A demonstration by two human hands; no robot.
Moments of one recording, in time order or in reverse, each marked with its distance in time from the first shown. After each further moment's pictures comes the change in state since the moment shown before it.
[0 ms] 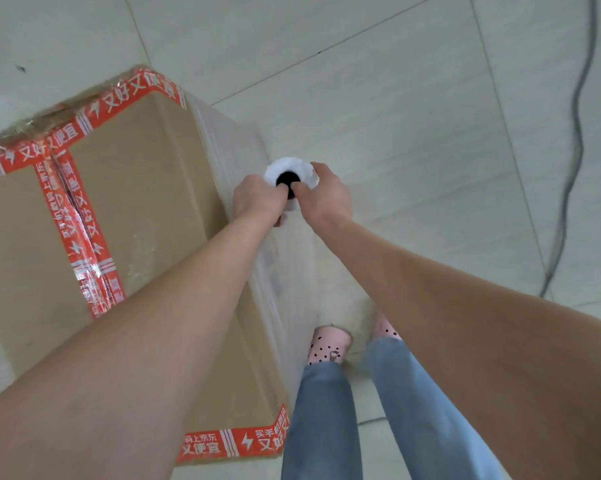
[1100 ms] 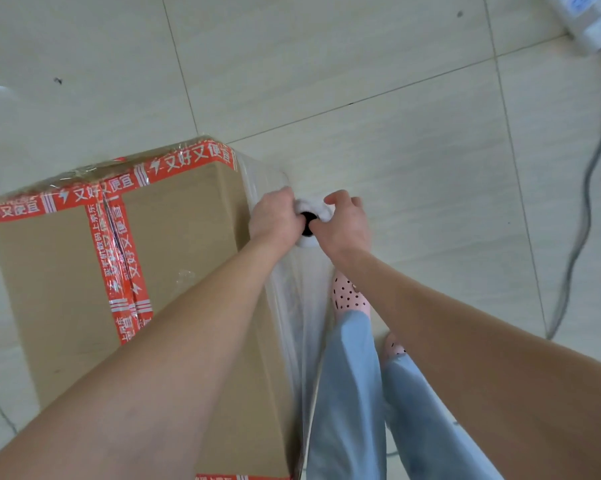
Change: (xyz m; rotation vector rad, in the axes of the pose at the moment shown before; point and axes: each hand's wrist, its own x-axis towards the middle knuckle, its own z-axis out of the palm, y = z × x) left_hand 0.051 0.029 -0.050 0.414 0.051 0.329; right_hand 0.036 -0.060 0.011 -0.210 -0.014 -0.024
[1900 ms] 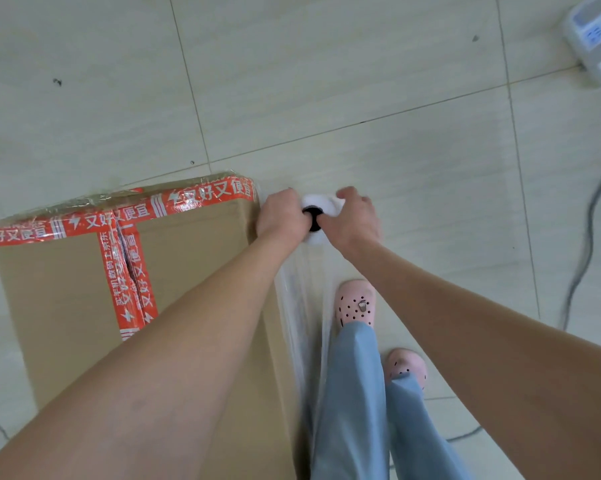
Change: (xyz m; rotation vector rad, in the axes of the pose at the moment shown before) left_hand 0.050 -0.002 -0.035 -0.076 -0.092 -0.066; right_hand 0.045 -0.054 -0.007 -0.181 -0.031 0.054
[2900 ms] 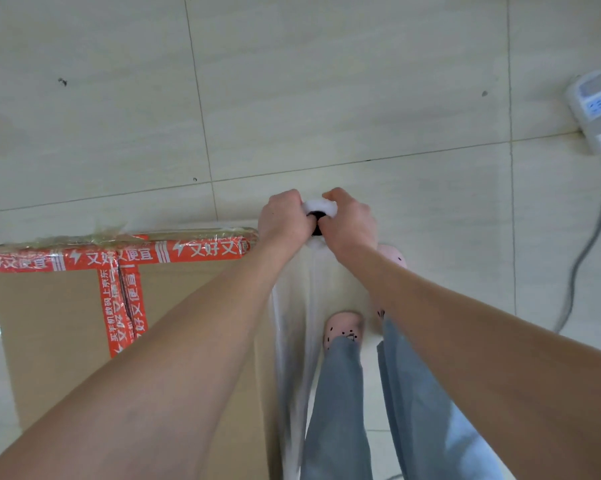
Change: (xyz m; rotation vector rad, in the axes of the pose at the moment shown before) left_hand 0.055 0.031 -0.051 -0.127 0.048 -0.043; right_hand 0.050 -0.072 -0.036 -0.097 0.019 -0.110
